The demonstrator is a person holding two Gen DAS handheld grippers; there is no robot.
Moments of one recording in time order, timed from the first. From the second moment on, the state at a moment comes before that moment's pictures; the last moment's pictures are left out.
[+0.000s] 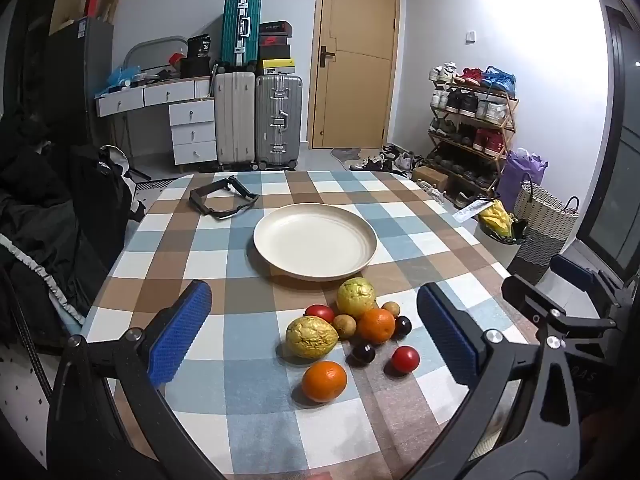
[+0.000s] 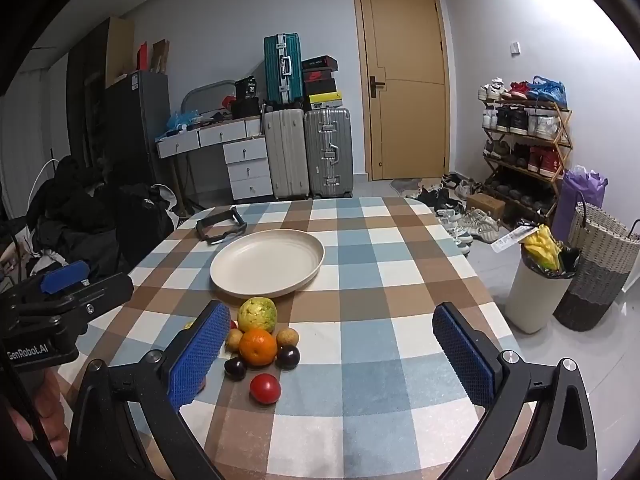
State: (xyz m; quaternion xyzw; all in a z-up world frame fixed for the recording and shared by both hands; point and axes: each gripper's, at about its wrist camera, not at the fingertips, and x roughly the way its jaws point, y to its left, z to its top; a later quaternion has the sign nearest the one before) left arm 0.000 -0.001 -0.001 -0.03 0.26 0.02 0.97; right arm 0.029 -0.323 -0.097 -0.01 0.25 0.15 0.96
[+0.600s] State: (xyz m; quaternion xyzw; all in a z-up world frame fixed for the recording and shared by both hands) left arm -0.007 0.008 0.006 -0.04 0.25 0.02 0.97; right arm 0.022 -0.324 -0.091 -0.02 0.22 0.14 0.96
